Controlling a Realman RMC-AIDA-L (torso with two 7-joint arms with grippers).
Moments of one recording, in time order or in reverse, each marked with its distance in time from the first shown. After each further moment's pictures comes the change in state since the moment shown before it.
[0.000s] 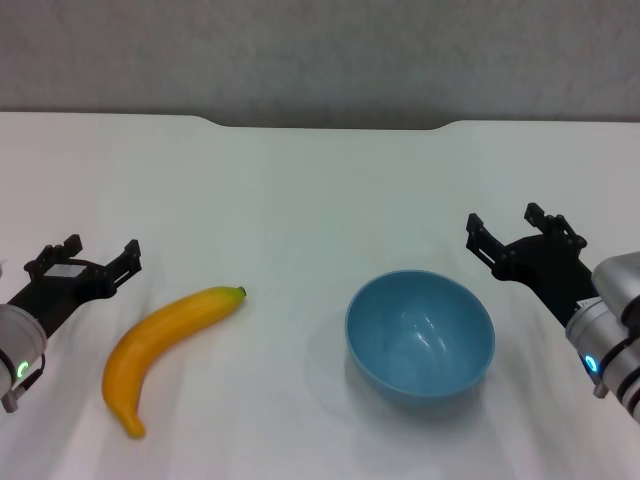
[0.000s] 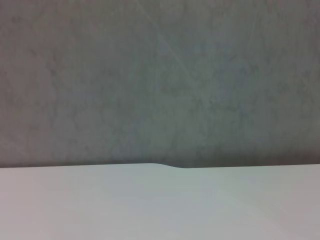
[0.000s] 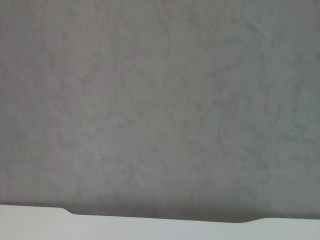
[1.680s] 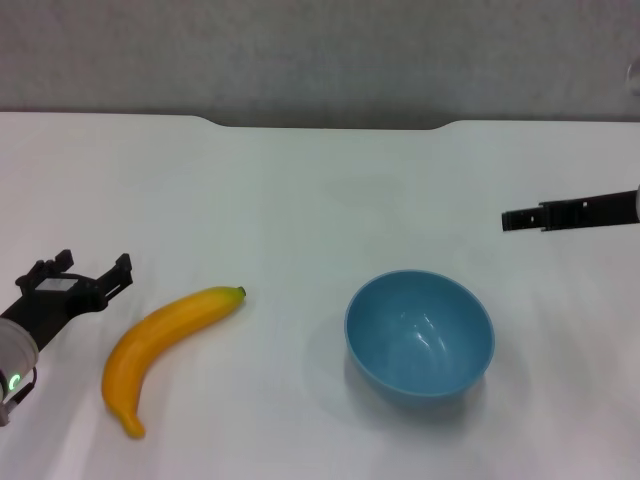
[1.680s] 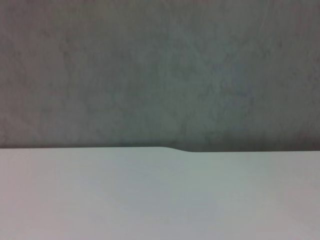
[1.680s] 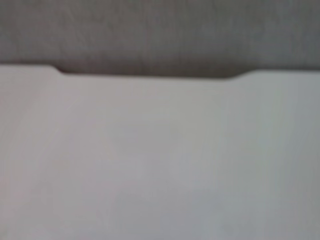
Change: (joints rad) left arm 0.030 0.003 0.014 -0.017 0.001 0.028 -0.018; right arm 0.045 -0.010 1.118 -0.765 -0.361 1.825 -0.280
